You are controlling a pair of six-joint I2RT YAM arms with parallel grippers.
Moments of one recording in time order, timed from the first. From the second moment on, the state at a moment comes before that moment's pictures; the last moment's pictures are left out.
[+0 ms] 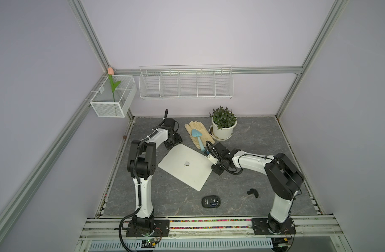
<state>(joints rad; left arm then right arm) -0.25 2.14 1.60 -0.64 0.10 -0.61 0.72 1.84 1.12 -0.48 -0.03 -0.18</state>
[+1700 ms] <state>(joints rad) -0.24 2.14 1.60 -0.64 0.11 -0.62 0.72 2.03 1.50 -0.98 -0.02 -0.15</state>
